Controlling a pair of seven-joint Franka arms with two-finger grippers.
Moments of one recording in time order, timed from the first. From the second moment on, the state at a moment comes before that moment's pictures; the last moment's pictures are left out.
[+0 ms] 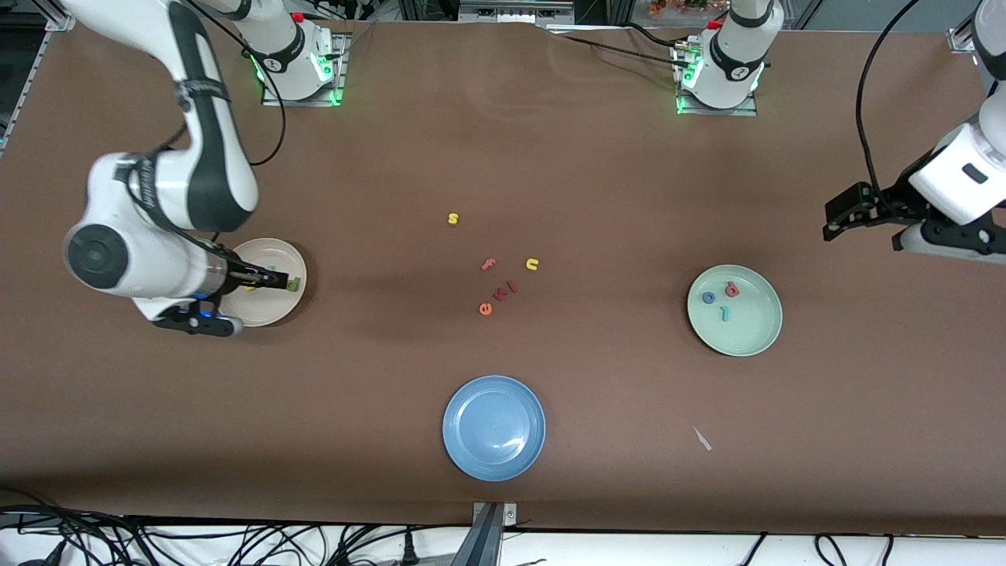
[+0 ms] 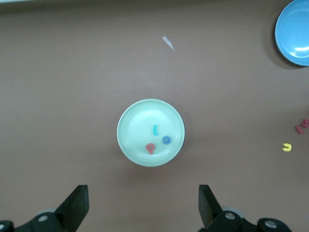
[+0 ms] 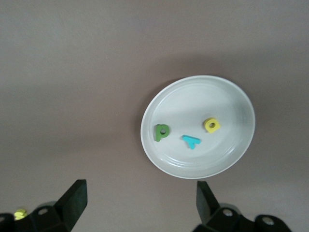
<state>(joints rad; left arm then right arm) 0.01 0.05 -0.06 -1.59 -0.03 1.68 0.06 0.36 0.39 -0.28 -1.66 0.13 1.81 0.18</state>
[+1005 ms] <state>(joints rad) 0.00 -0.03 -0.10 -1.67 -0.01 1.63 -0.02 0.15 0.06 -0.17 -1.60 -0.05 1.43 -0.04</state>
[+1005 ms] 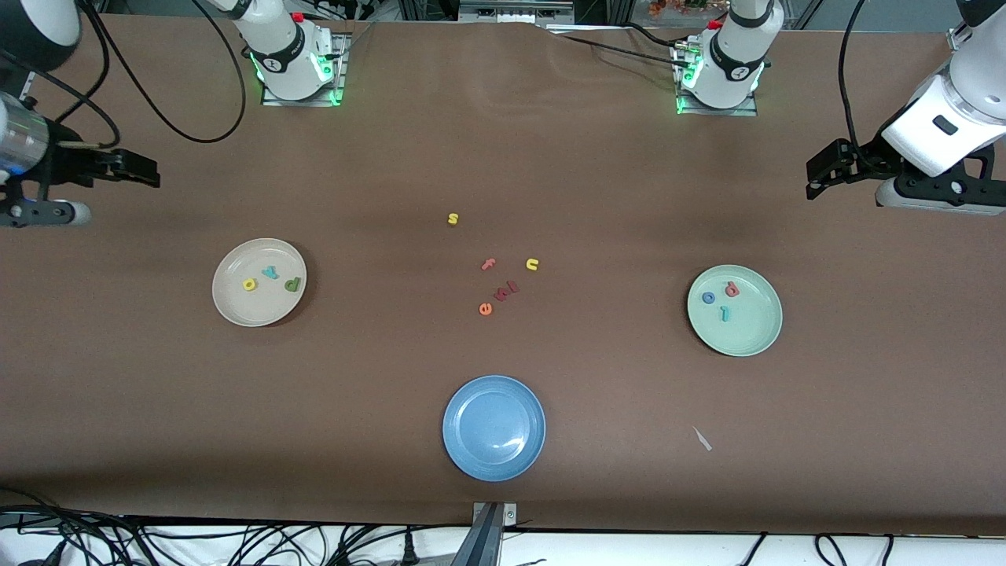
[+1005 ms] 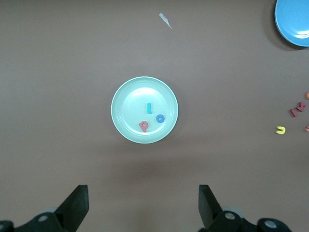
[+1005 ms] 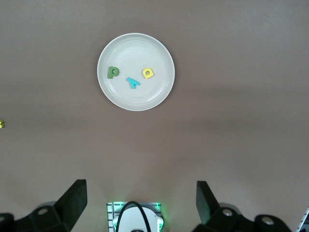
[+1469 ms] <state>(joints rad) 0.02 -0.03 -0.10 -1.67 -0.01 1.63 -0.02 0.14 0.07 -0.17 -1.59 -0.05 1.47 -0.04</state>
